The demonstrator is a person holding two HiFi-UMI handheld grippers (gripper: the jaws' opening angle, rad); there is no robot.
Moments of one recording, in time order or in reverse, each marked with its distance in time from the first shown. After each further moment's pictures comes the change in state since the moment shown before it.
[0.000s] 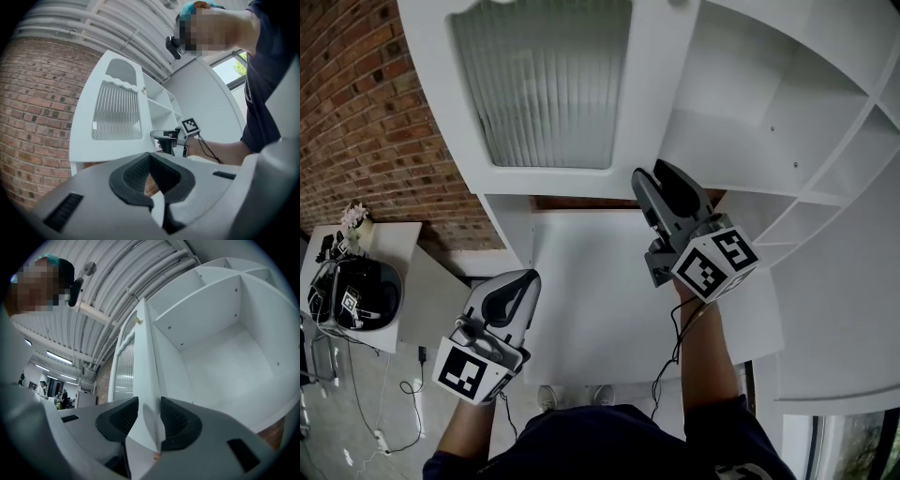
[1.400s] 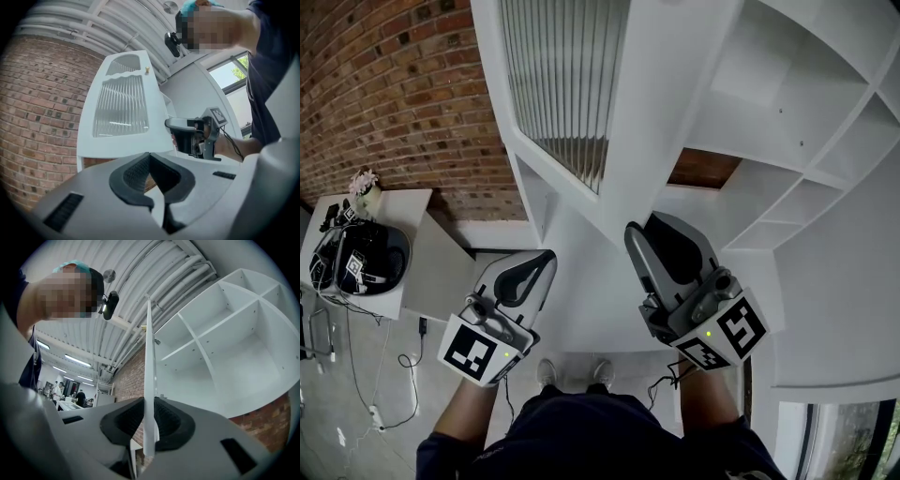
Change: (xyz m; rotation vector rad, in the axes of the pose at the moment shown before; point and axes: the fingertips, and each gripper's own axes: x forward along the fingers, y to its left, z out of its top) left arm -0.054 -0.026 0.009 -0.028 -0.009 -0.036; right arm -0.078 0.172 0.012 -0.046 -0.025 0.171
